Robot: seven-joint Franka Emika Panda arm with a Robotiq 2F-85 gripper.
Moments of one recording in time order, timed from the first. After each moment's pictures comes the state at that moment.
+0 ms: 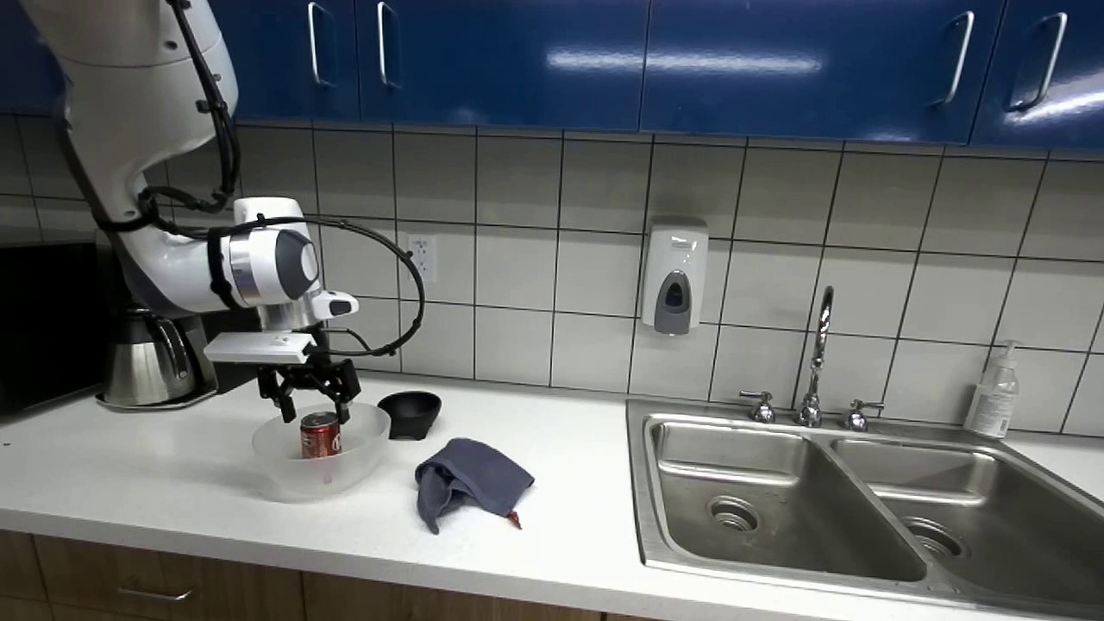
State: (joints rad) arm 0.21 0.36 0.05 -2.12 -0.22 2.55 0.35
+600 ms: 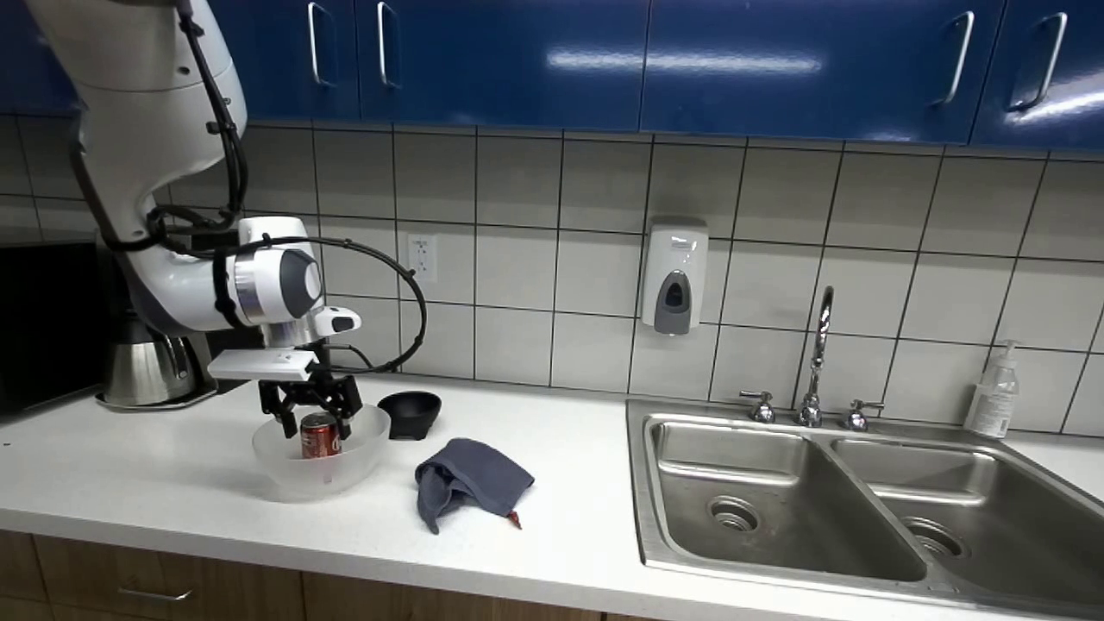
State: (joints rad) arm 0.22 0.40 0.04 -2.12 -0.22 2.58 0.35
